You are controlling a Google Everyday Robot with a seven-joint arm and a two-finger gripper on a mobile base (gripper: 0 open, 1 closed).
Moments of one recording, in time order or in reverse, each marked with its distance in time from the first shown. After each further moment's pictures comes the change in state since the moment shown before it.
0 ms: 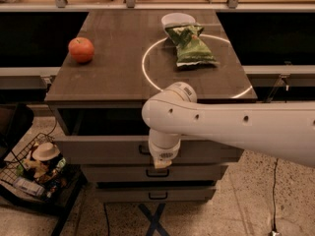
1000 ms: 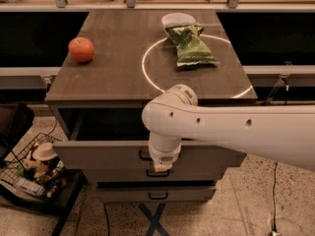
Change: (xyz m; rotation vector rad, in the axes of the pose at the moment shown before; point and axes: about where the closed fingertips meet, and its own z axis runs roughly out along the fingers) arm 0.002 0.007 -0.003 0.010 0.005 0.011
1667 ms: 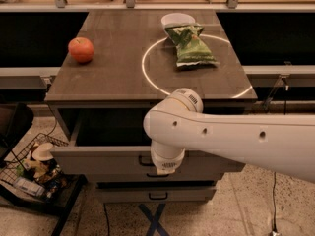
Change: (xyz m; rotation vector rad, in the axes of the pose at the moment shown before) arm 0.001 0.022 -0.015 0.033 0.014 0.022
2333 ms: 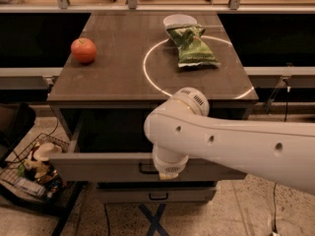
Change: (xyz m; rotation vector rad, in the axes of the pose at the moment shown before) arm 0.000 0.010 -0.024 0.043 0.019 0.010
